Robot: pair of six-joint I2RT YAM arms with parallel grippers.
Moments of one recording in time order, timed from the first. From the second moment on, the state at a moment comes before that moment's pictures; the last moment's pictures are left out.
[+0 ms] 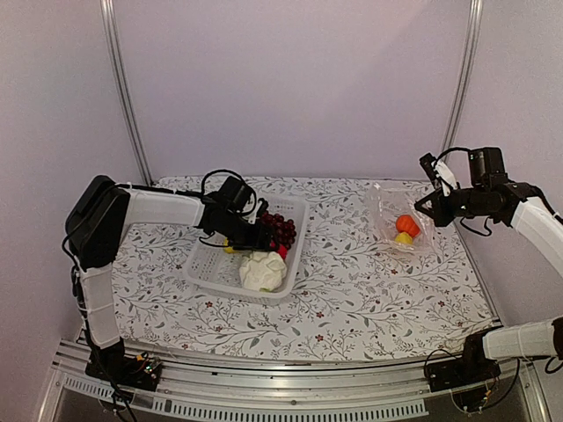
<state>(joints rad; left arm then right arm) -0.63 2.00 1.33 -0.29 0.26 -0.39 0.14 1.14 1.04 -0.60 -0.42 -0.30</state>
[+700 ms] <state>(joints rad) -0.63 1.79 1.32 -0.32 0.21 -0.37 0.14 1.14 1.04 -0.60 -0.43 -0.30</state>
